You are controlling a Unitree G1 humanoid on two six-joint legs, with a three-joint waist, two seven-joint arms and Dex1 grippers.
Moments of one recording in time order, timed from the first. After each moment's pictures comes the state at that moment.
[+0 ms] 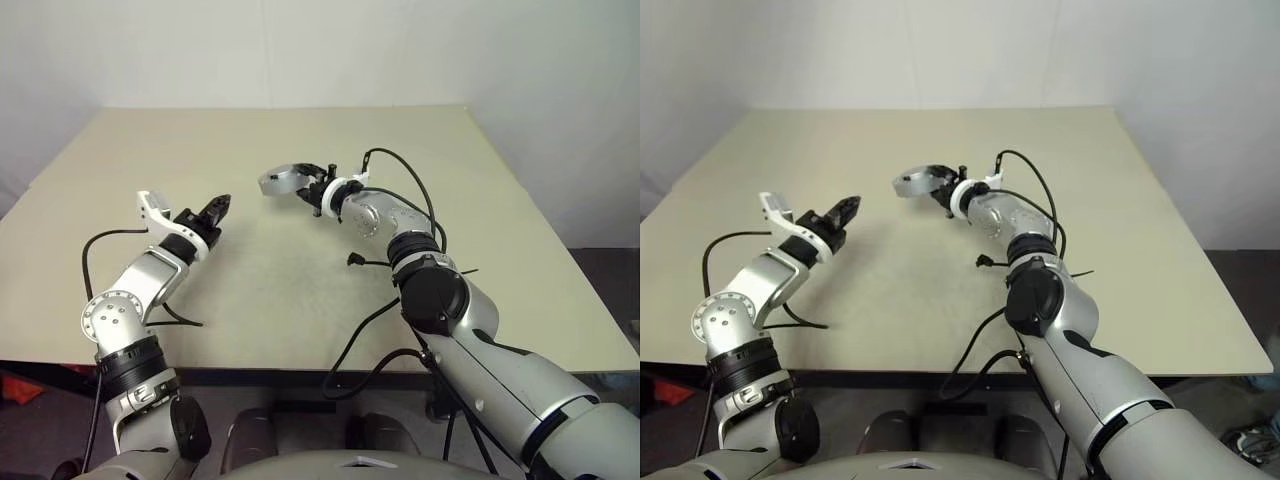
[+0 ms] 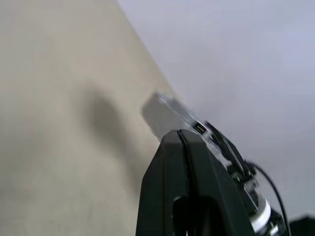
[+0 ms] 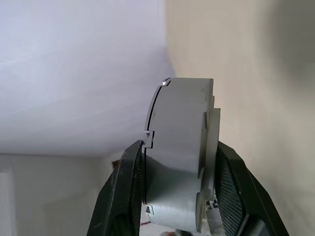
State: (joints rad) left arm -0.41 0.11 0.66 -0.06 -1.25 0.98 0.10; right arm -1.21 0.07 -0.94 1.16 0.98 0.73 -0.09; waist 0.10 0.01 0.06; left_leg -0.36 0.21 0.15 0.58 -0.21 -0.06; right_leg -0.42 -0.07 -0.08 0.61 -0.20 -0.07
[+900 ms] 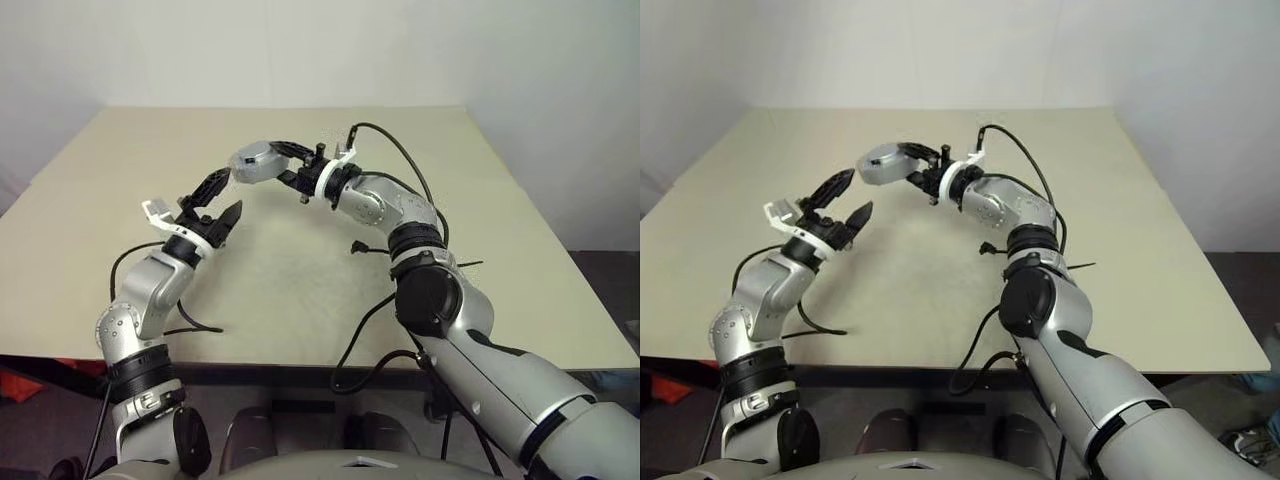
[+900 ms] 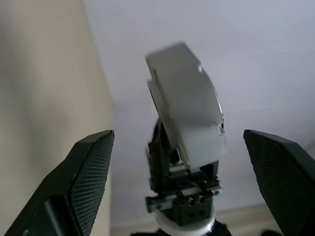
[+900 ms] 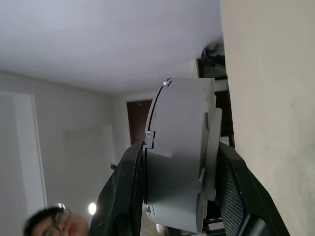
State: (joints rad) left arm -0.38 0.11 0.54 0.02 -1.86 0.89 0.24; right arm -1.20 0.11 -0.85 0.97 1.11 1.06 -0.10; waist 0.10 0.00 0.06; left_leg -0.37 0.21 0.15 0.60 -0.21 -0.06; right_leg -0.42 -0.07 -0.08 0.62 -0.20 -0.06
